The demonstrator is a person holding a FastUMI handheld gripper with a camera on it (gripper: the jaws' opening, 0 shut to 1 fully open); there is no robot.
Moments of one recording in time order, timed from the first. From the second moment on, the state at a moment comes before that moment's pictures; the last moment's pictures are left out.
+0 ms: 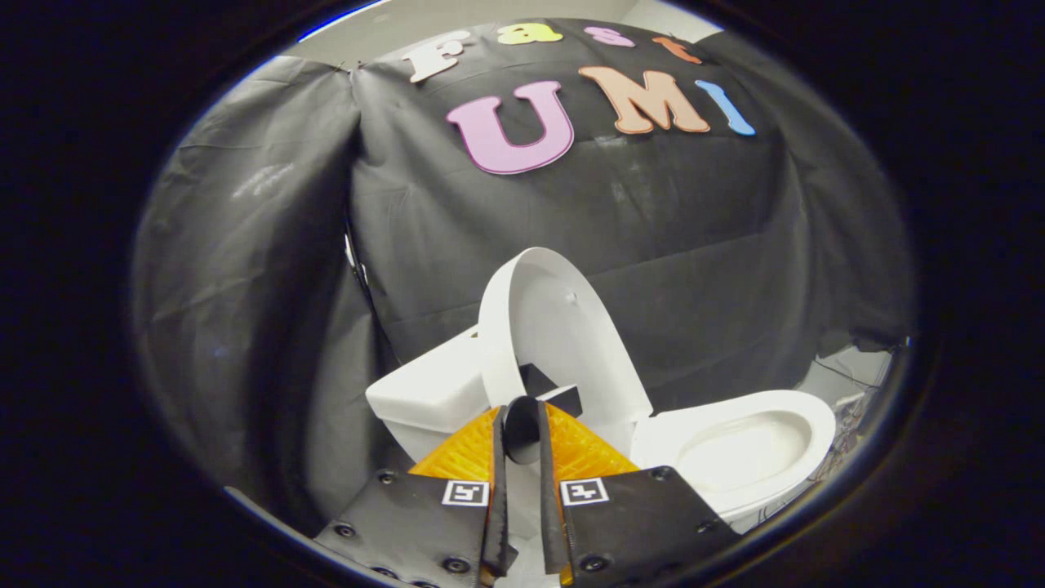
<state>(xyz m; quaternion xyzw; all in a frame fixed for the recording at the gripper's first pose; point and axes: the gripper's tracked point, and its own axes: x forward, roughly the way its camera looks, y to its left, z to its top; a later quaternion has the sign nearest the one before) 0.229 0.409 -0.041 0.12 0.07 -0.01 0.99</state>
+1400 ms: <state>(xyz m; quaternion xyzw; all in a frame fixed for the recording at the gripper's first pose) 0.198 0.327 0.023 0.09 0.00 -0.07 0.99</state>
